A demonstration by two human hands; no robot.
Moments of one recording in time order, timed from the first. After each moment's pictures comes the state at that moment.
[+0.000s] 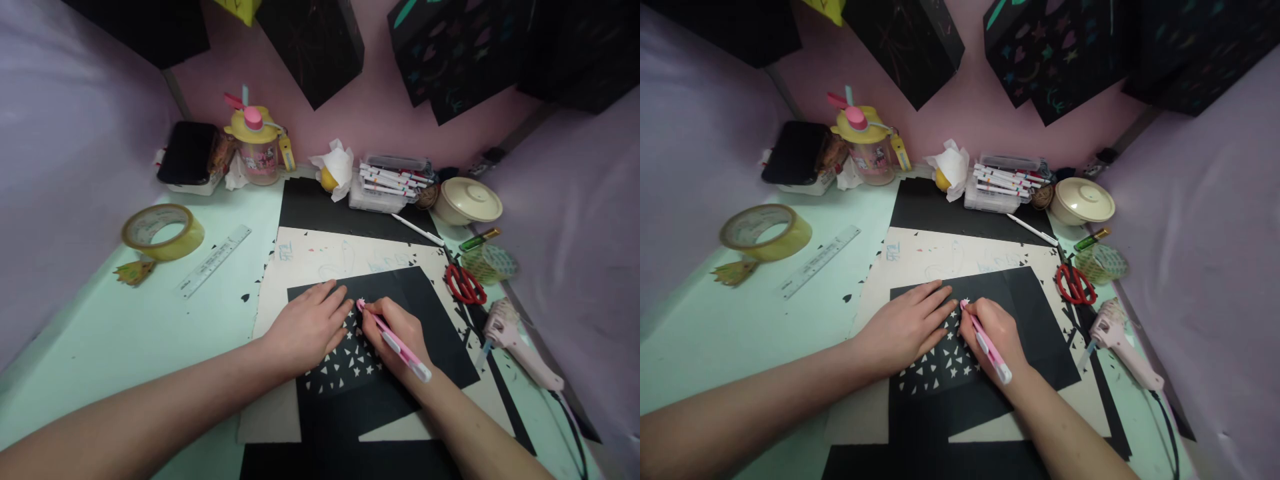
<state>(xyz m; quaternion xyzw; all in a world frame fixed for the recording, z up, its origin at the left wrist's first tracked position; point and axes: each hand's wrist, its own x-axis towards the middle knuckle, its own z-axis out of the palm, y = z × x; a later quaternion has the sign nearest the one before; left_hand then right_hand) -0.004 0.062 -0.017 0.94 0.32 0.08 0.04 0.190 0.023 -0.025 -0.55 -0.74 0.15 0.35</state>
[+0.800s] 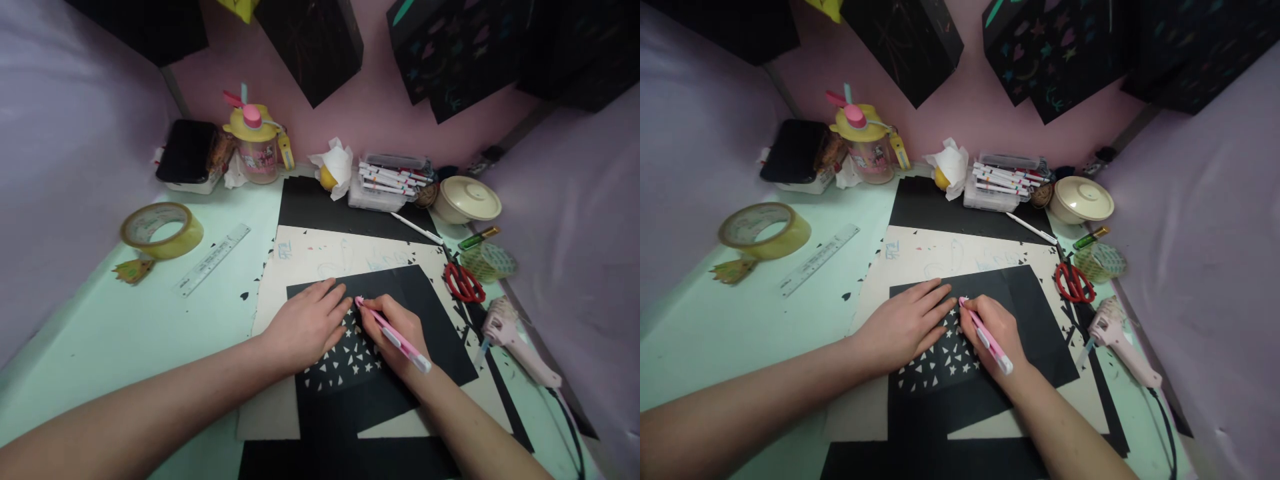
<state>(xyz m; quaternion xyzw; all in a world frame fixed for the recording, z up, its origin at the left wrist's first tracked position) -0.005 0.062 -0.019 0.95 0.31 0.09 0.03 0.192 0.023 -0.025 -0.55 -0.73 0.16 0.36</state>
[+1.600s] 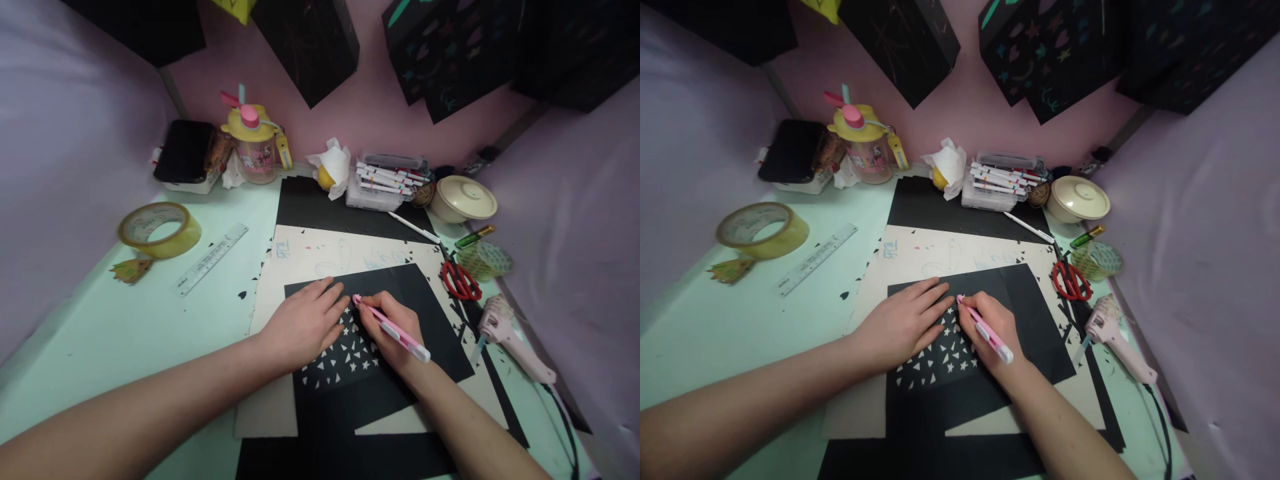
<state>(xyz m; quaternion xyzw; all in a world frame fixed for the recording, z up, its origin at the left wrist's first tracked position) -0.005 0.062 -0.017 0.94 0.31 0.09 0.04 0.191 0.024 -0.025 -0.57 -0.71 0.19 0.37</state>
